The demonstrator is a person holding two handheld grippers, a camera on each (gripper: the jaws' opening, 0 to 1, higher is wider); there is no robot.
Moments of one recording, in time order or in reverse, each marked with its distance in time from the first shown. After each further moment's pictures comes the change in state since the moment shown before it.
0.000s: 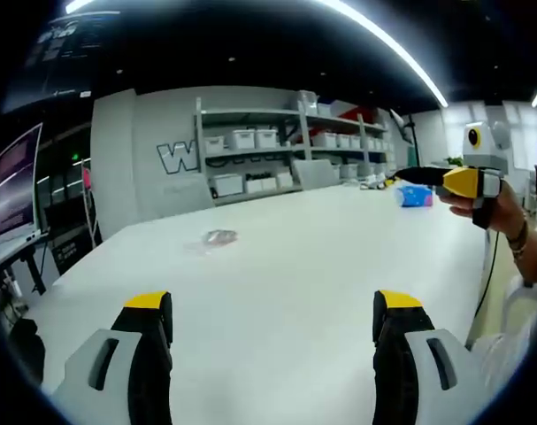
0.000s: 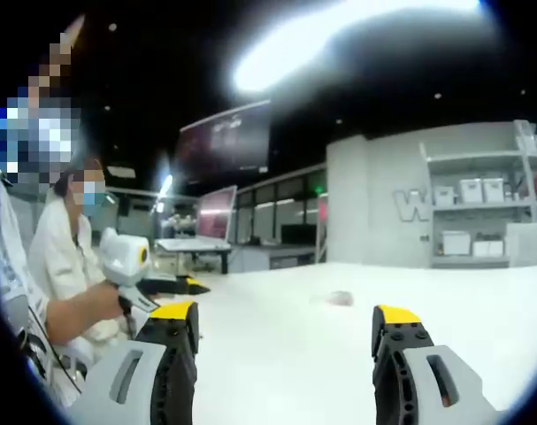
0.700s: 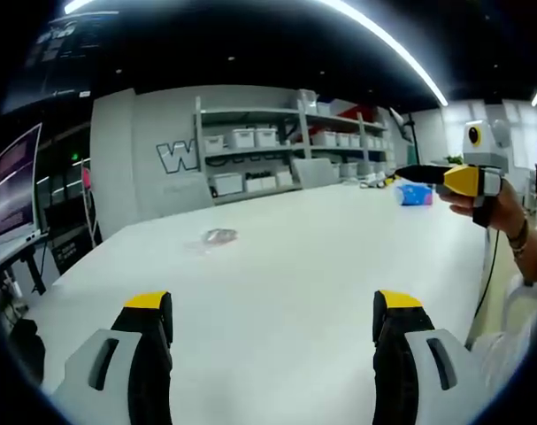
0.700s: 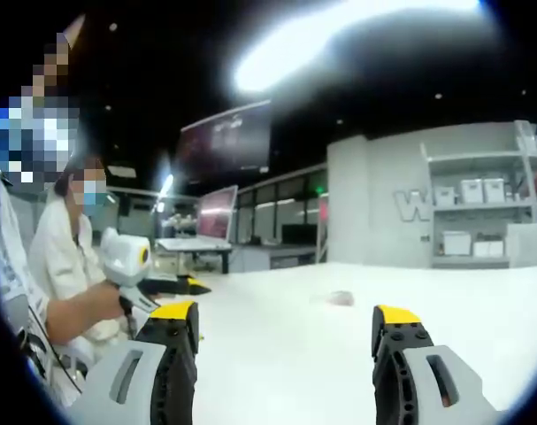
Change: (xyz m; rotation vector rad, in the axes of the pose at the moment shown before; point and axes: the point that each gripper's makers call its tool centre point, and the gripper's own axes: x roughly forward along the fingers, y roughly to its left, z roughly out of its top) left arm 0.001 0.000 -0.001 0.003 0.007 -0.001; right arm 0.000 0.000 0.000 0.000 0.001 0.002
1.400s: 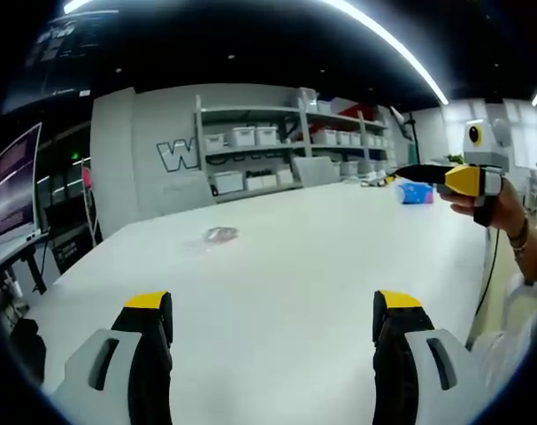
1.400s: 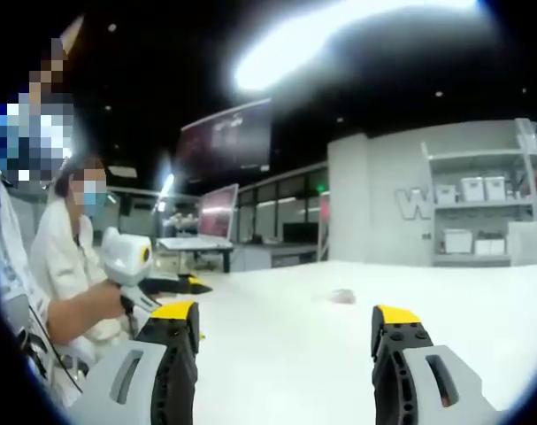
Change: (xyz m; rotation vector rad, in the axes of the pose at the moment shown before) left arm 0.000 0.002 -0.001 0.001 0.008 0.003; right arm 0.001 0.001 -0.002 0.004 0.008 0.006
